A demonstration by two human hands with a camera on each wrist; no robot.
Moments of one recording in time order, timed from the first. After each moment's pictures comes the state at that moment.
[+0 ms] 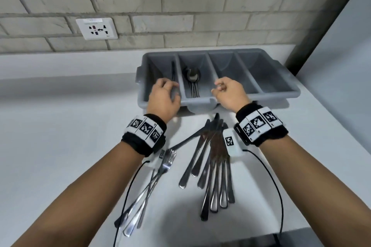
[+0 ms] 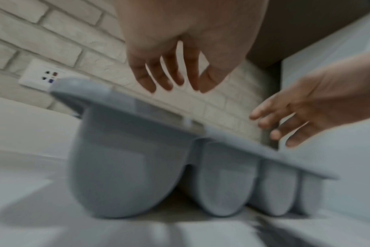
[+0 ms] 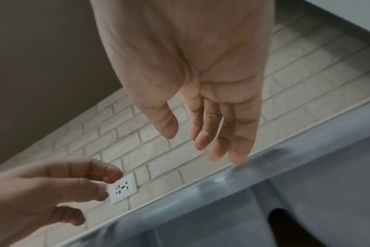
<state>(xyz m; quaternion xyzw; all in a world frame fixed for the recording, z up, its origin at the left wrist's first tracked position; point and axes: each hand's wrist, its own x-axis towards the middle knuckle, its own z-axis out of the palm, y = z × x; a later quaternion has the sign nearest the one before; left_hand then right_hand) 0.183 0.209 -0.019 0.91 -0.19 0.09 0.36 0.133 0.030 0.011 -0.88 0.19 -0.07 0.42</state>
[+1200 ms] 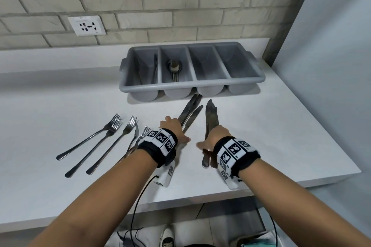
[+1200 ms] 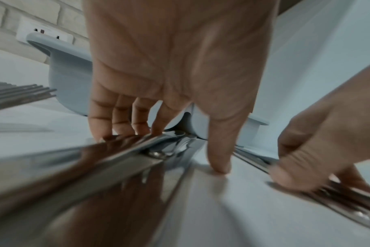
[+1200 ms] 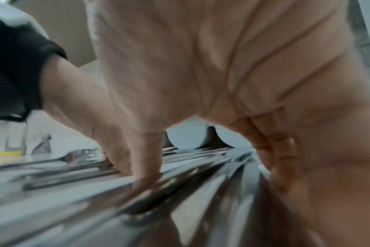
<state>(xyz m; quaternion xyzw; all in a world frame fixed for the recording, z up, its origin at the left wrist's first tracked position) 0.064 0.140 -0.075 0.97 -0.11 -0.20 0.06 0.009 0.017 -0.081 -0.90 0.32 0.22 0.19</state>
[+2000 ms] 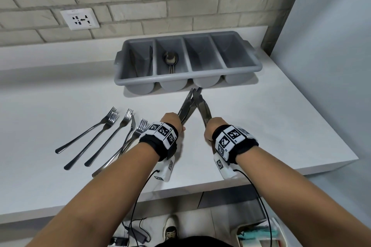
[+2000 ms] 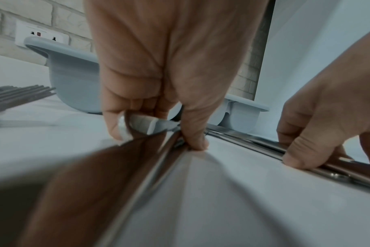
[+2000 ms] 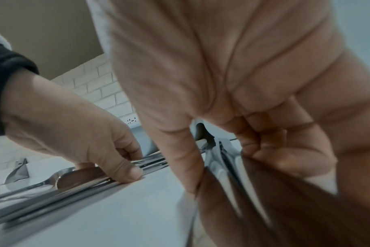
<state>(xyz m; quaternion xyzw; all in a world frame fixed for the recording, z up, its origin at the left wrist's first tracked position) 0.066 0.125 -0.087 0.97 -0.08 -0.20 0.08 0.011 0.004 -0.081 -0.93 0.23 0.26 0.11</state>
